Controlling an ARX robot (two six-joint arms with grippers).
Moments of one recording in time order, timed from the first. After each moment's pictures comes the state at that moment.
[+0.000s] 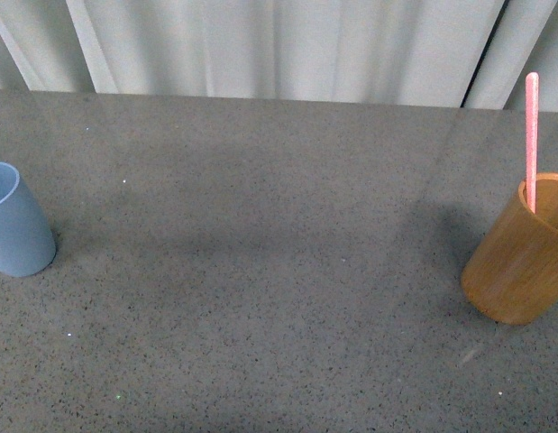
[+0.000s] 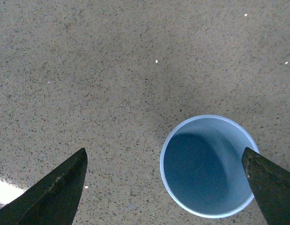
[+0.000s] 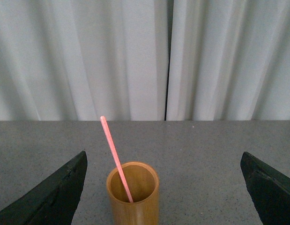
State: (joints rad) left arm 0.13 1.59 0.82 -0.07 -0.20 -0.14; right arm 0.00 0.00 0.02 0.00 0.00 0.00
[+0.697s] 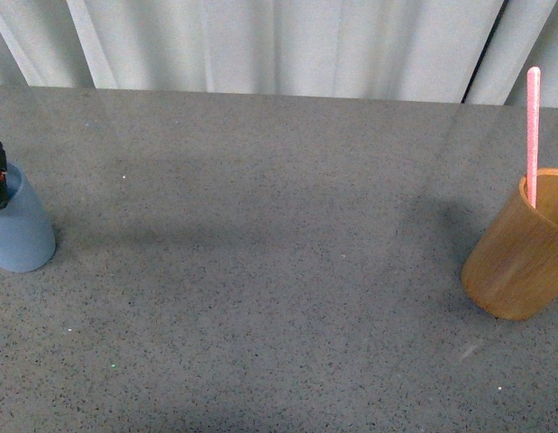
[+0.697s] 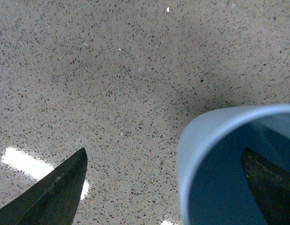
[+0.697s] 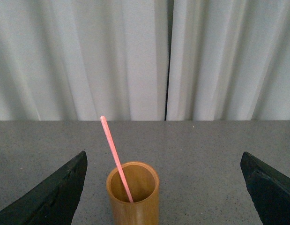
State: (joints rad) left arm 0.09 1.81 0.84 0.00 -0.27 -0.15; right arm 0.00 0.00 0.02 0.00 0.00 0.00
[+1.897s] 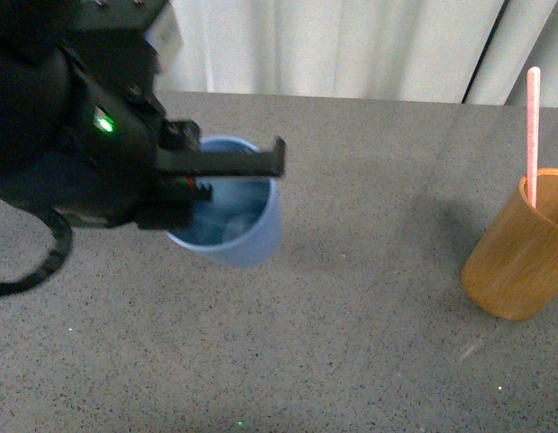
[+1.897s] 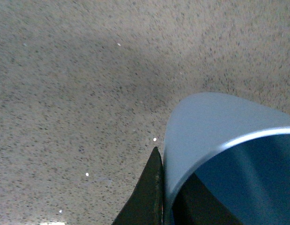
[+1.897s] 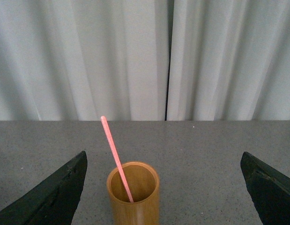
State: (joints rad) left arm -0.51 1.64 0.86 -0.15 -0.20 -0.38; right arm 0.00 0.00 0.02 0.00 0.00 0.00
